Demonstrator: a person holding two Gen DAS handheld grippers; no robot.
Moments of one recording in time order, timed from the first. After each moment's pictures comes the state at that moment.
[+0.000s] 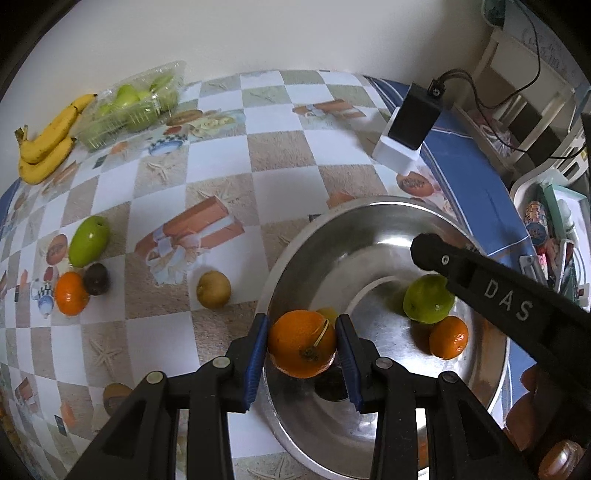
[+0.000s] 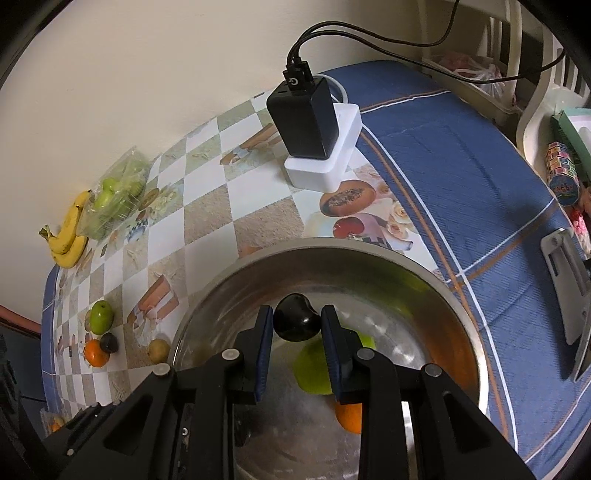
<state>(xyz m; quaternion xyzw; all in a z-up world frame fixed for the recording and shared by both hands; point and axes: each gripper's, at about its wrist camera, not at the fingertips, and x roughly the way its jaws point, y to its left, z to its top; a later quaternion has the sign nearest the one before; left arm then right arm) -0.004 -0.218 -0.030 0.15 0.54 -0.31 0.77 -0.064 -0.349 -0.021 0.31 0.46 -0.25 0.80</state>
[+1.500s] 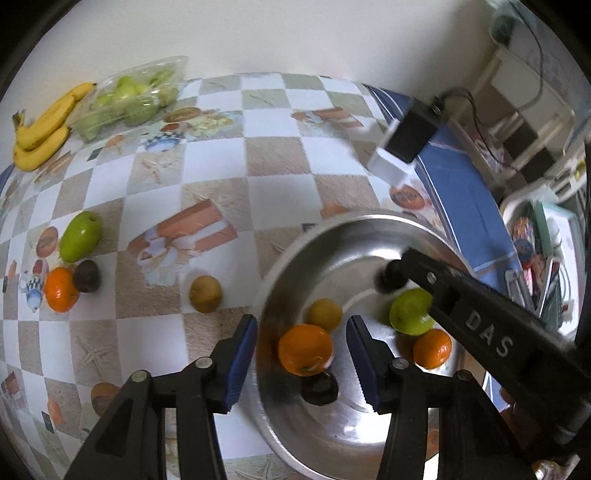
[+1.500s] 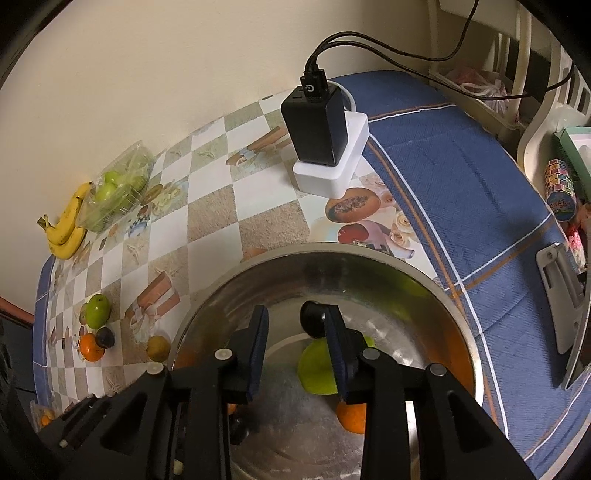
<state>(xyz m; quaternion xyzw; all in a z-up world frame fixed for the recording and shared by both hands) 0.008 -0.213 -0.023 0.11 0.56 -0.32 0.76 -0.061 -0.343 -0.017 0.28 0.46 -0.25 0.80</state>
